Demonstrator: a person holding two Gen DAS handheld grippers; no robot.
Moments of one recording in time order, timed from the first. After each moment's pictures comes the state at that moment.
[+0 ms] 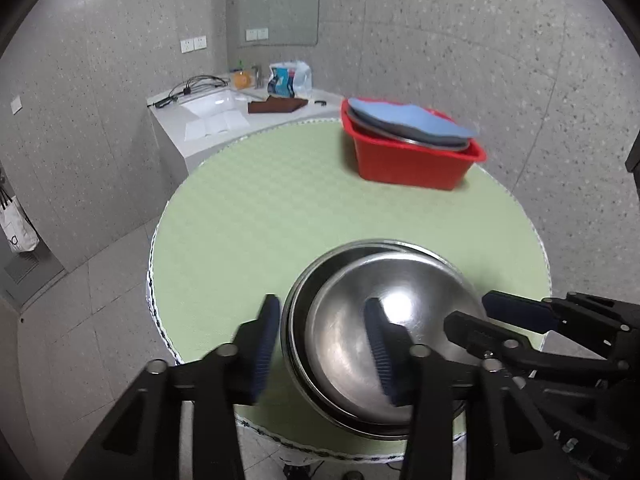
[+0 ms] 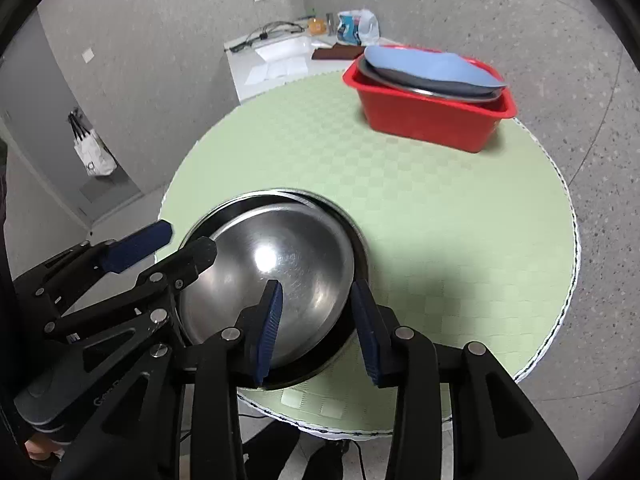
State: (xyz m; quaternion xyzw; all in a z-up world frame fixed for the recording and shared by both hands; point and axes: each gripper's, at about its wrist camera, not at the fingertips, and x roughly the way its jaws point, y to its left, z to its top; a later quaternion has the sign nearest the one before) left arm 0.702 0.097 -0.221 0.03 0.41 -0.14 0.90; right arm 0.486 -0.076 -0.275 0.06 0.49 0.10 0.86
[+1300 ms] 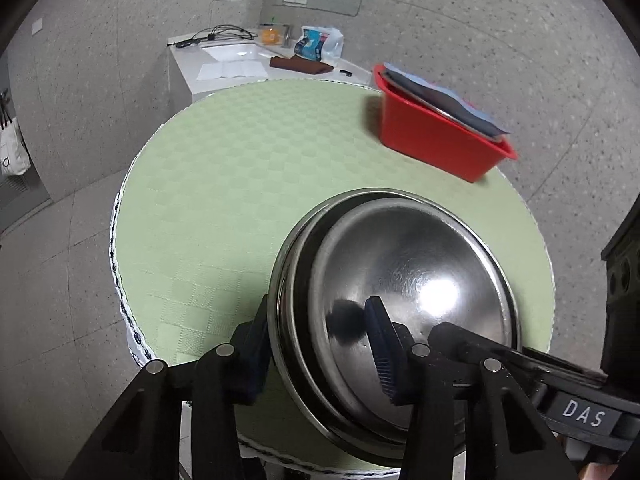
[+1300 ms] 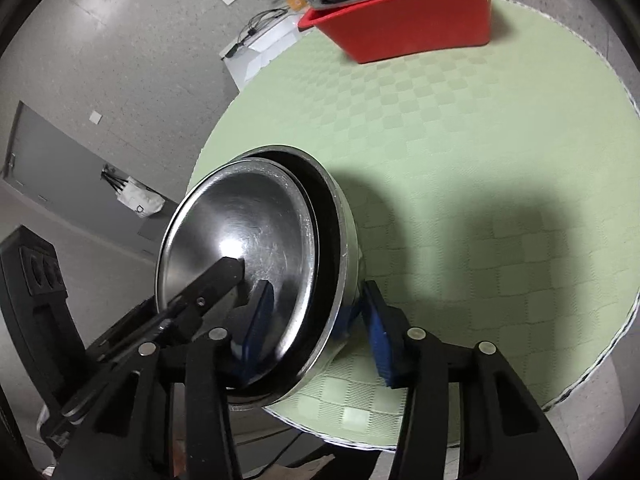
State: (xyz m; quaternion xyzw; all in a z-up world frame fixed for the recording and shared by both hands) left arm 0.738 0.102 -0.274 -0.07 0.46 -0.11 0.88; right arm 0.515 -0.117 -0.349 0.24 0.53 0.16 0.80
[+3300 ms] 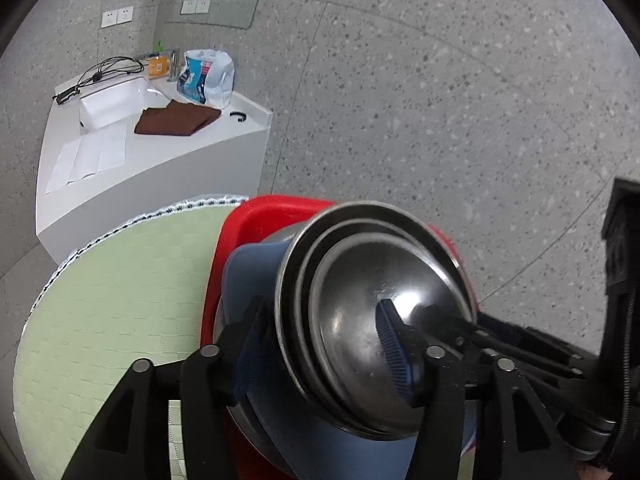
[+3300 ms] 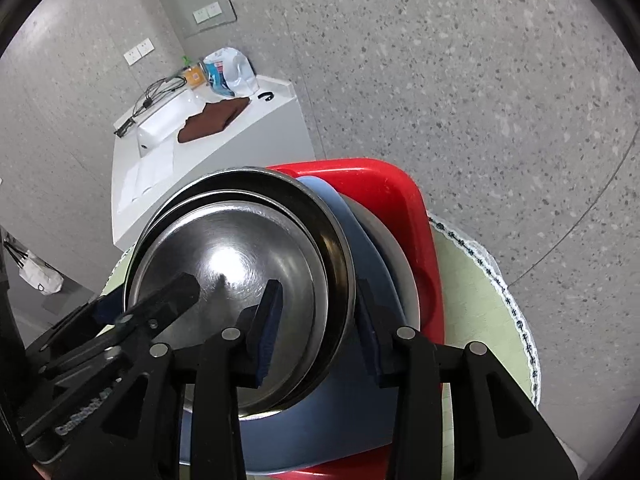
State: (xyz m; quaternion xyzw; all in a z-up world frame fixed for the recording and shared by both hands) left arm 1.076 -0.046 -0.251 -0.05 0.45 -0.25 0.86; right arm 0.773 -0.235 -0.292 0.16 0.50 -0.04 0.85
